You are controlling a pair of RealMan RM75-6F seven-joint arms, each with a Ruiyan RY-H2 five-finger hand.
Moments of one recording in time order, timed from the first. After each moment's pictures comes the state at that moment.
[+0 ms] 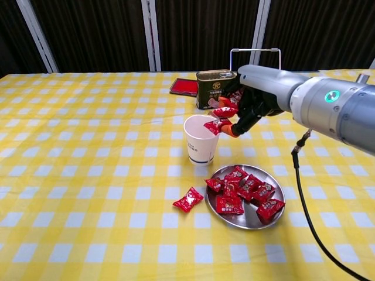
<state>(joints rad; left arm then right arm) -0.09 -1.04 -0.03 -1.65 1.46 1.42 -0.14 0.78 -1.62 0.34 -1.84 -0.69 1.16 -0.63</state>
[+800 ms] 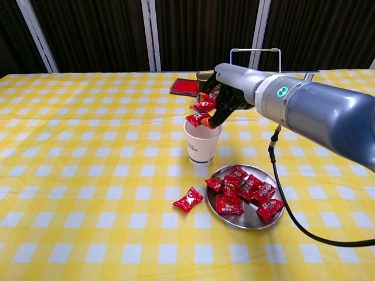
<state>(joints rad) -0.10 -1.02 -0.04 -1.66 1.44 1.39 -0.17 0.91 -1.72 0.37 -1.61 -0.65 1.10 -0.58</state>
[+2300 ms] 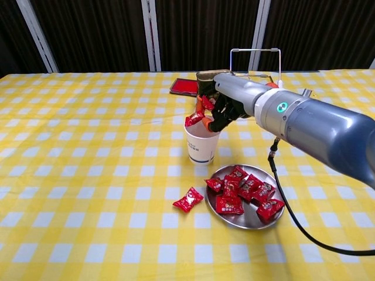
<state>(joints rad) -0.10 -1.02 -0.04 -1.66 1.44 1.39 -0.16 0.89 -1.75 0.32 -1.55 -0.74 1.09 -0.49</state>
